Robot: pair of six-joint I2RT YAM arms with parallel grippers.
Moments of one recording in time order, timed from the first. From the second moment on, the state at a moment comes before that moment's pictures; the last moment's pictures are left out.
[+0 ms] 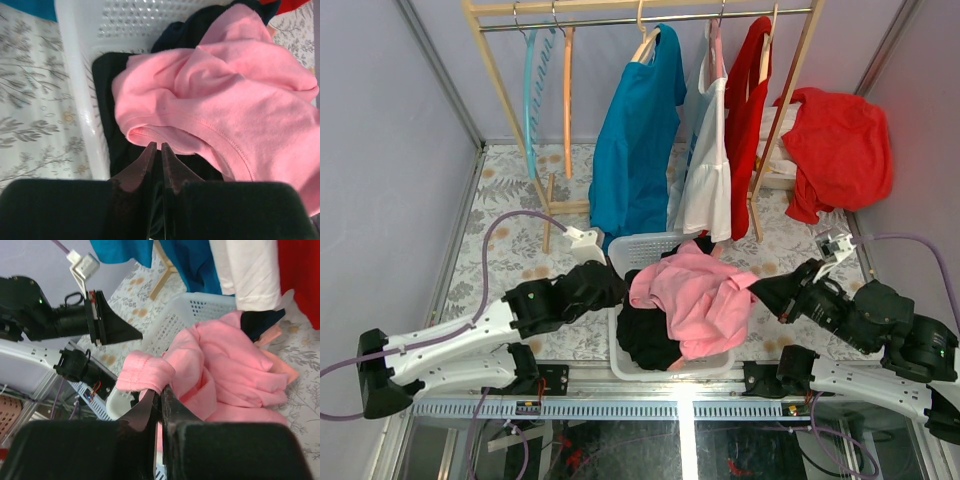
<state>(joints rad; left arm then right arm) -1.09 0.93 0.79 -0.56 -0.44 -0.99 1.17 0.39 1.00 -0.83 0.35 0.59</state>
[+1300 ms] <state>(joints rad) -1.16 1.23 0.74 -0.28 -0.36 -1.02 1.17 0.35 1.04 -0.86 0.46 0.53</state>
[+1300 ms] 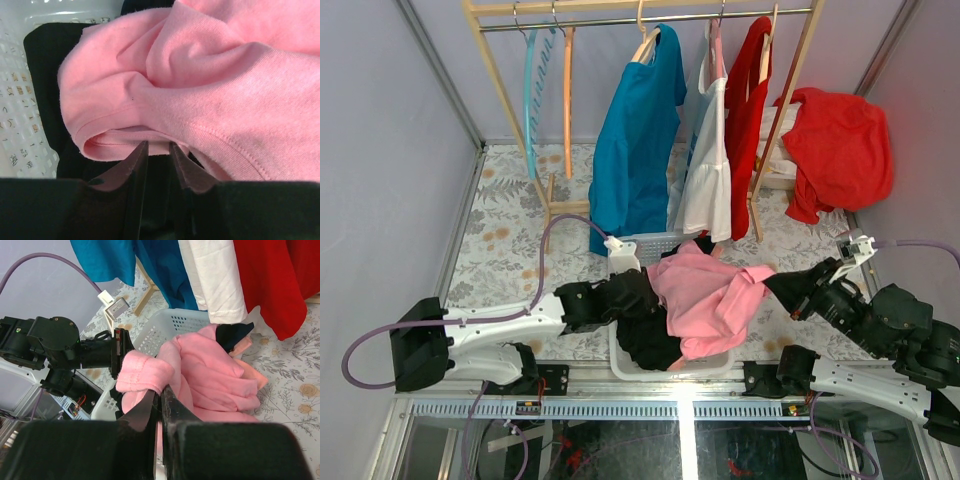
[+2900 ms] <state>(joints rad) -1.09 1.25 0.74 -0.26 -0.26 -0.88 1.17 0.39 1.04 -0.84 0.46 0.52</state>
